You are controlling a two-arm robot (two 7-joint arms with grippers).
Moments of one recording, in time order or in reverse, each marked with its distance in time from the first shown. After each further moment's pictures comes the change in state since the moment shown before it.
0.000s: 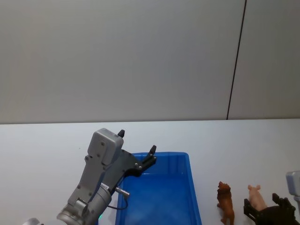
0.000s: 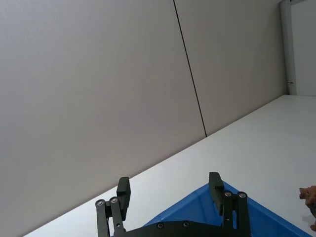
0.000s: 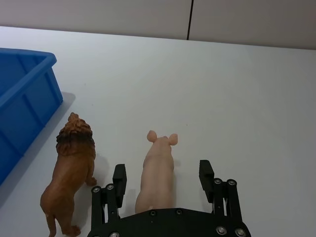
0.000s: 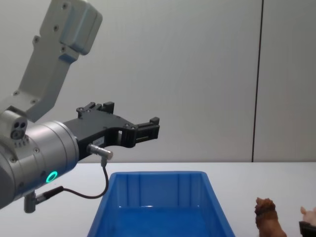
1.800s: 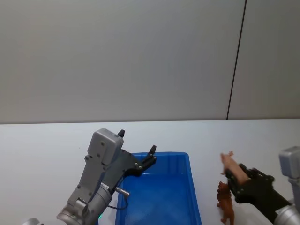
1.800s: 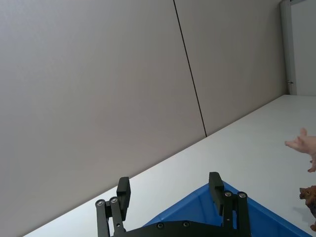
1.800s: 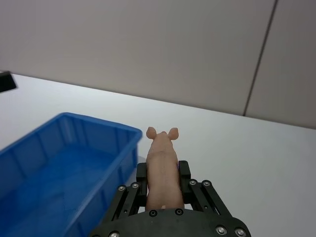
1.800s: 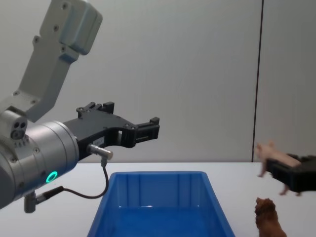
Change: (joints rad) left arm 0.000 0.000 0.000 0.000 0.000 0.000 0.000; right arm 0.026 -0.004 0.002 -0.096 -0.030 -0.114 0.217
